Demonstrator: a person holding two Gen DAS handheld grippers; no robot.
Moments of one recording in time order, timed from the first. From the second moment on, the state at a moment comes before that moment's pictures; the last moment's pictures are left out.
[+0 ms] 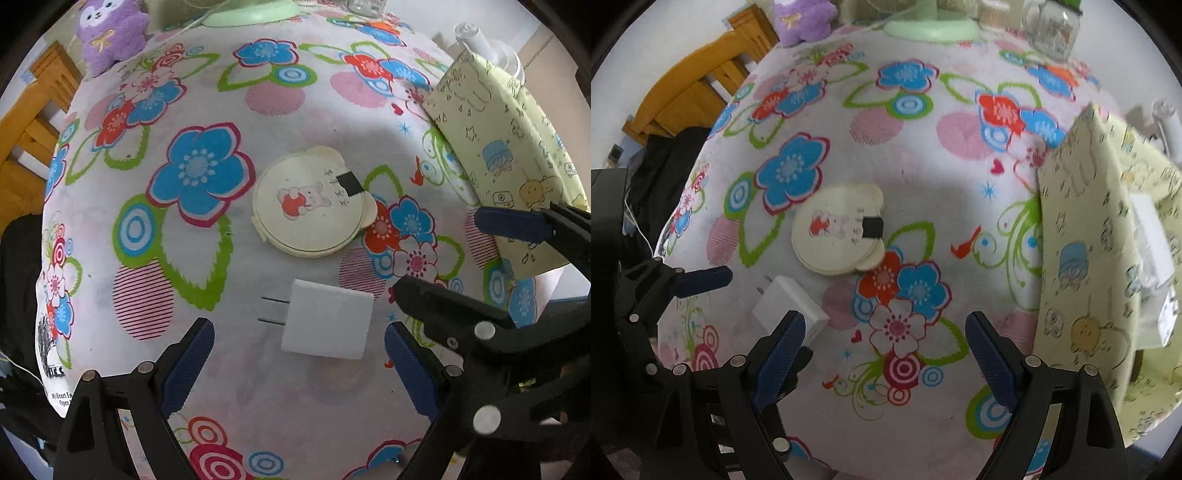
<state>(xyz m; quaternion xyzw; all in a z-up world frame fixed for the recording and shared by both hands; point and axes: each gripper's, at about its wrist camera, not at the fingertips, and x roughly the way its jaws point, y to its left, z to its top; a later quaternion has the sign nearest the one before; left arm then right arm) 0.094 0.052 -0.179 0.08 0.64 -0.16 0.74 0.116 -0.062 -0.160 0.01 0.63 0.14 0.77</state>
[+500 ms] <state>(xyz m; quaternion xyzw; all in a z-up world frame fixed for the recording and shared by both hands) 0.089 0.025 -0.198 0.12 0.64 -0.15 0.74 0.114 -0.072 -0.178 0.01 0.65 0.12 0.75</state>
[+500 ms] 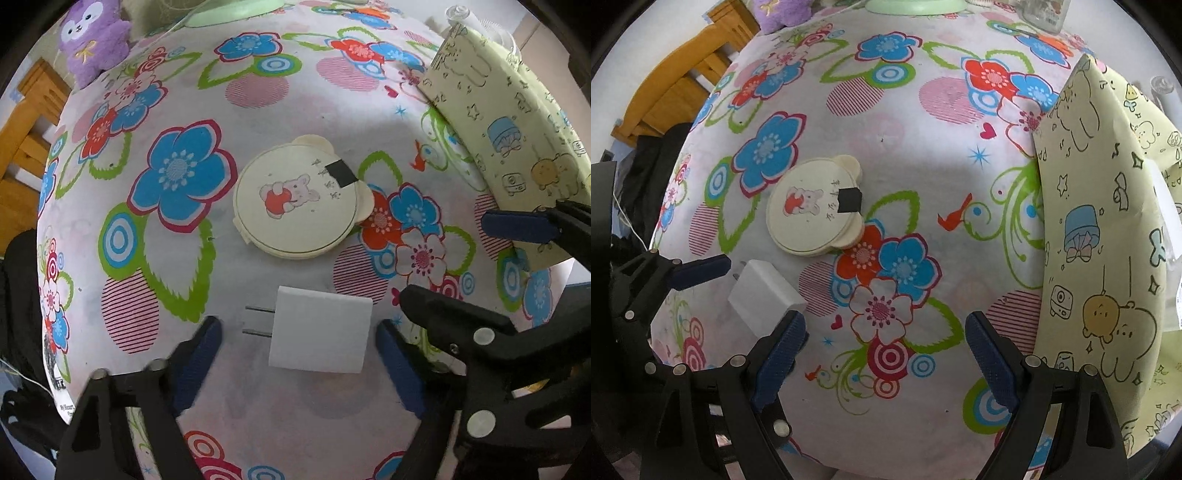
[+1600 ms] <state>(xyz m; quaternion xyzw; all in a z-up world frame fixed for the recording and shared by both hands) 0.122 0.136 -0.192 0.01 0.64 -0.06 0.76 0.175 0.001 -0.191 -0.06 0.65 0.14 0.75</state>
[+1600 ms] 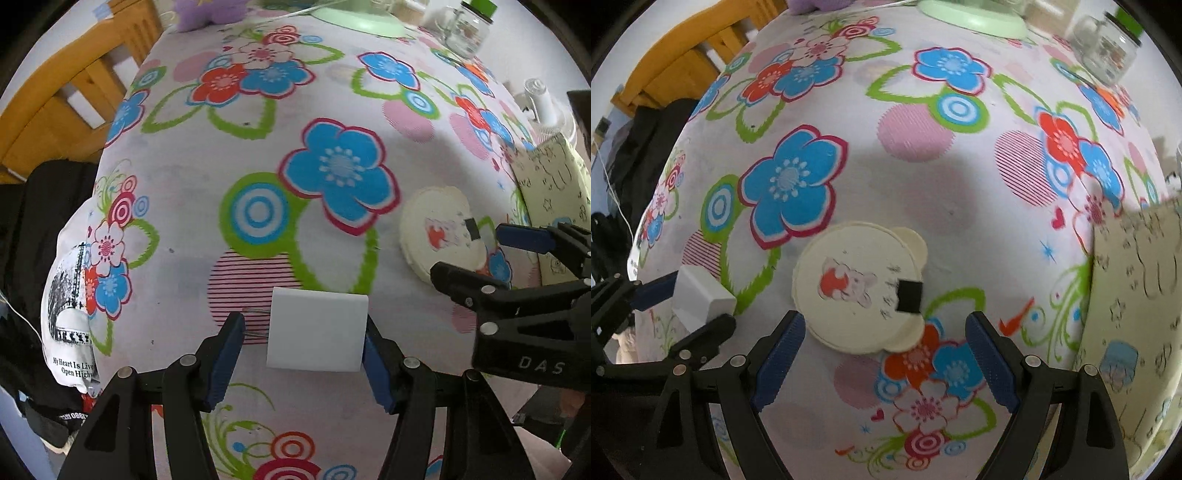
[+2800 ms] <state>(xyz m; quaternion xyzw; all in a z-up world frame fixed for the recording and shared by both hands) 0.106 0.142 -0.173 0.00 0.63 -0.07 0.77 0.150 0.015 -0.192 -0.07 0.62 0.09 0.77</state>
